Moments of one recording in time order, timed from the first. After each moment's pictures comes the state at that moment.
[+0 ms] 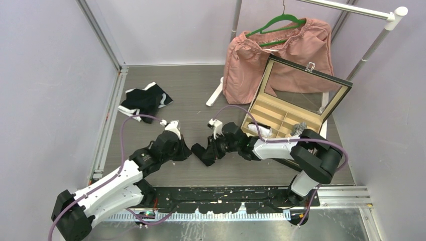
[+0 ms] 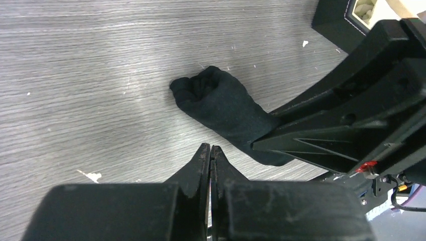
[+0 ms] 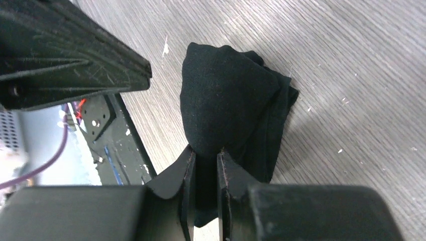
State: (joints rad) left arm -0.74 0.80 0.49 -0.41 -0.10 -0.70; right arm 0.93 1.60 0.70 0.33 -0.36 0.46
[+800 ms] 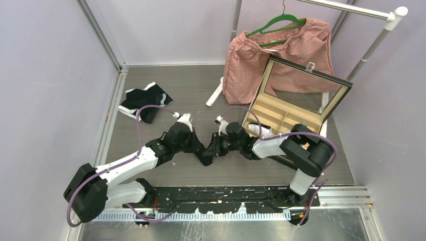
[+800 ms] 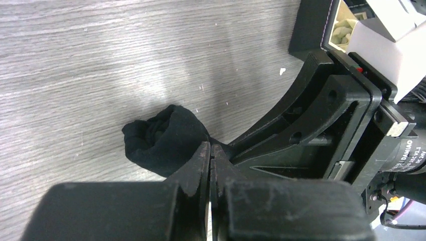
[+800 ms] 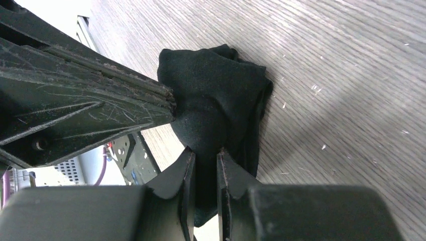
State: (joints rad) left arm -0.74 1.11 0.56 -0.14 -0.04 -0.68; right arm 0.85 1.70 0.64 0.53 -0.41 0.75
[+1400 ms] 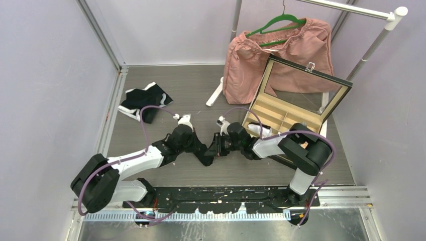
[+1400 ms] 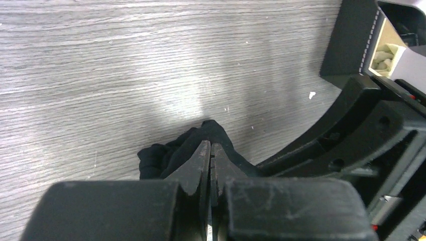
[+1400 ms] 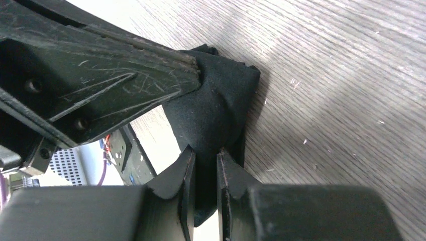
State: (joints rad) left arm -0.74 1.22 0.50 0.02 -0.13 -0.69; right arm 0.84 1.72 0.62 0.55 -0.41 0.79
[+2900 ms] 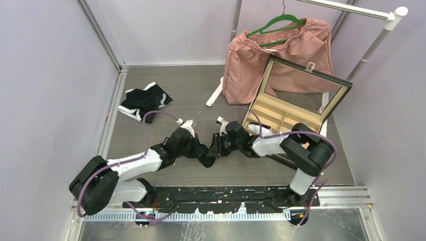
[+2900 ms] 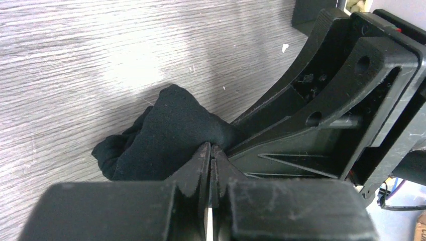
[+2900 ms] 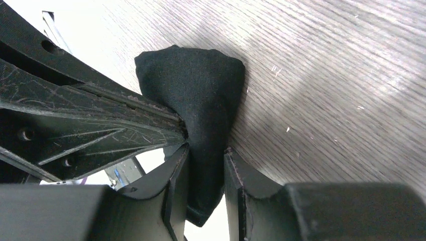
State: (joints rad) left arm -0.74 1.20 0.44 0.08 0.07 -0.71; right arm 0.84 1.71 0.66 0.39 -0.40 0.73
